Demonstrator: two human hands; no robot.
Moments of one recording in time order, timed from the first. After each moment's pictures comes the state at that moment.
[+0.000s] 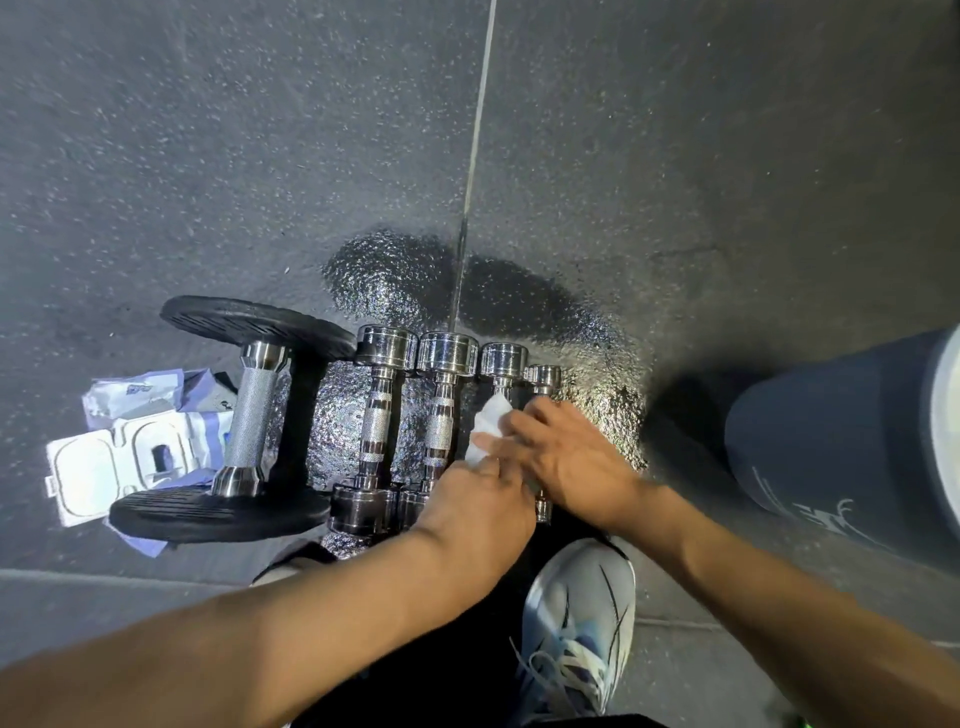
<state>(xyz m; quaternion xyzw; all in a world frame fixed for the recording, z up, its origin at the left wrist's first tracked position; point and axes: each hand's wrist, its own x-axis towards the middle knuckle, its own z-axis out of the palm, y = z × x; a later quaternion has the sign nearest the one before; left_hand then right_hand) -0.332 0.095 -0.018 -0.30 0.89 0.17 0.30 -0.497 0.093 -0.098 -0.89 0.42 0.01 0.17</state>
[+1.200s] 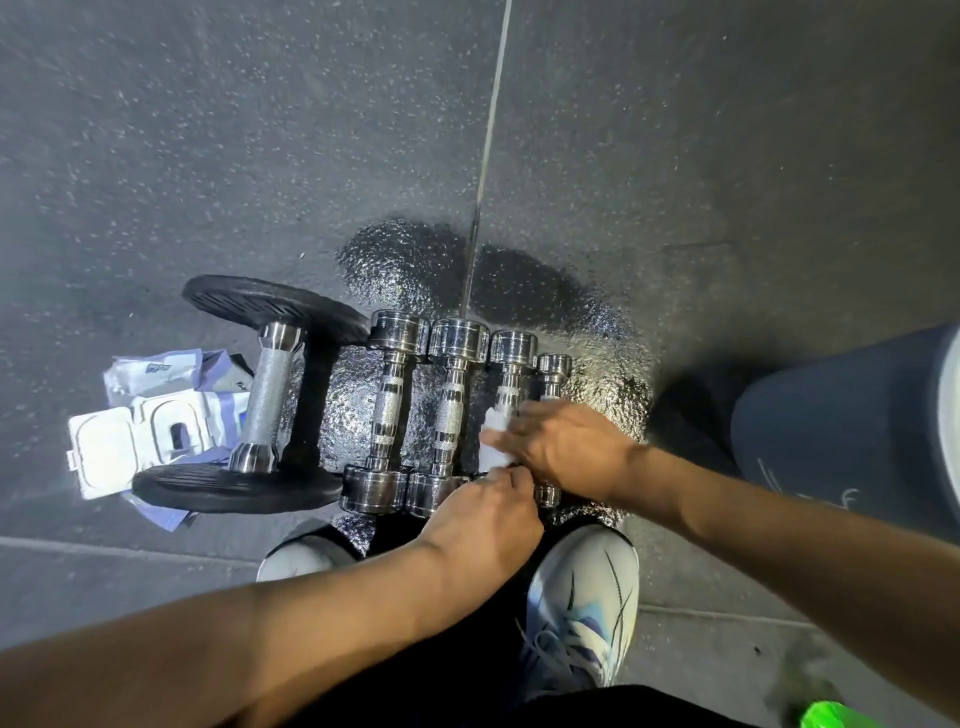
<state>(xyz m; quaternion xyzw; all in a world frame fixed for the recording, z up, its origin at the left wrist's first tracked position) -0.322 0.117 -0.018 -0.30 0.90 0.21 0.25 -0.485 0.078 -0.072 -0.89 0.37 0.11 0.25</state>
